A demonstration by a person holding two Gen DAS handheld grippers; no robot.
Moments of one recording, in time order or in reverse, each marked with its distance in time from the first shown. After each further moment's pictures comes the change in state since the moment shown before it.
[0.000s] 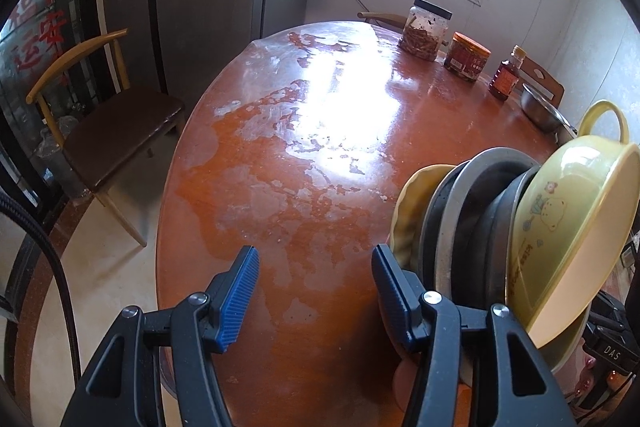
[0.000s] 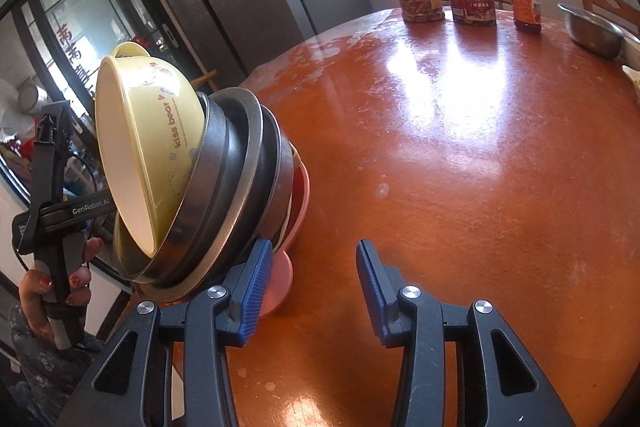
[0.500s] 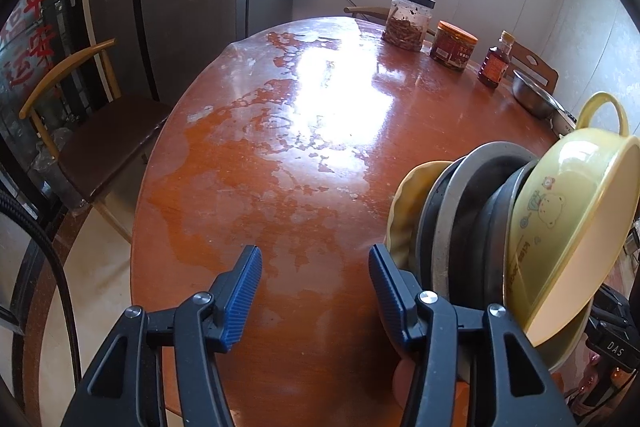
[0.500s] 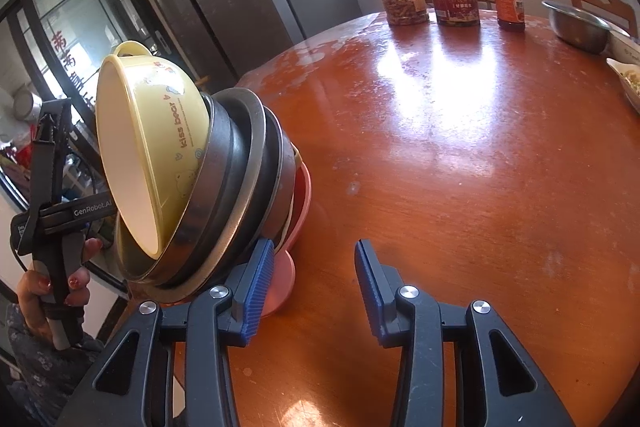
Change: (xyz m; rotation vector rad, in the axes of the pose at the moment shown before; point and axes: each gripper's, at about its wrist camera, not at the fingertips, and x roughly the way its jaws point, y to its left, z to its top) left arm 0.003 -0.024 0.001 0.047 0.015 -0.001; right arm -0.015 -0.016 -0.006 0.024 -0.017 -0.021
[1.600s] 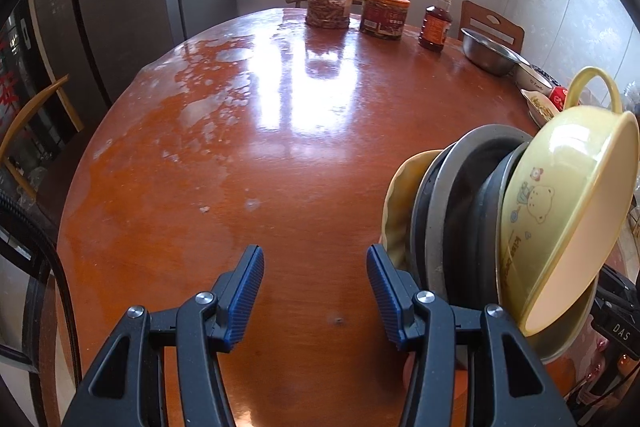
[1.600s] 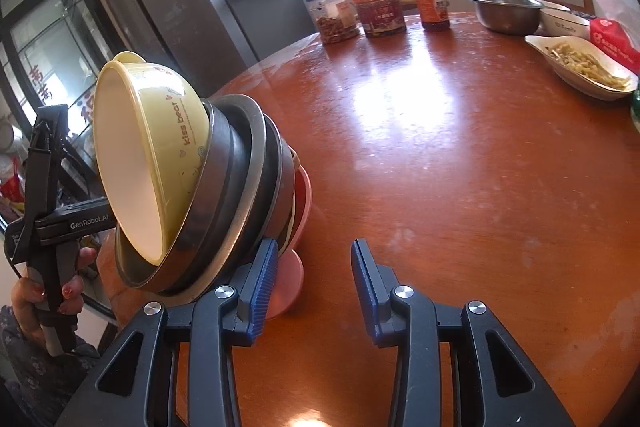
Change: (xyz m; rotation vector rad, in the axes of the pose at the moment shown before) left arm 0.019 -0.114 0.004 0.155 0.037 -0.036; right arm -0.059 -0.078 -0.017 0.098 -0.073 -0.086
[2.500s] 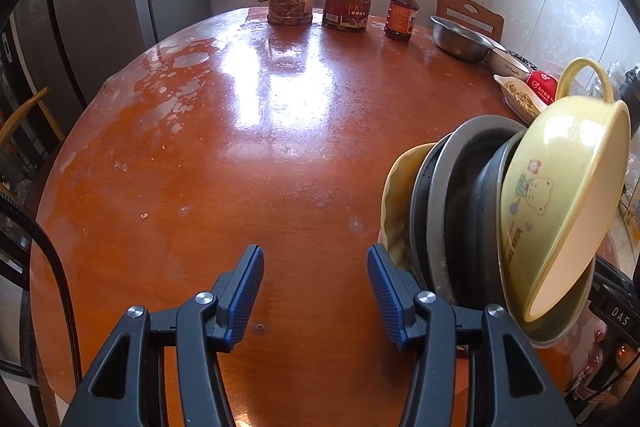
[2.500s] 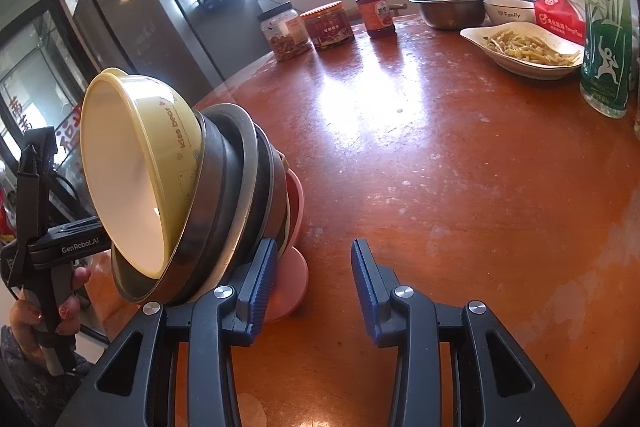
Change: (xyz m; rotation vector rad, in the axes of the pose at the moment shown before) left arm 0.007 -0.042 0.002 0.044 0.013 -0.051; right arm -0.027 -0.039 -0.004 0.081 -0.040 -0.073
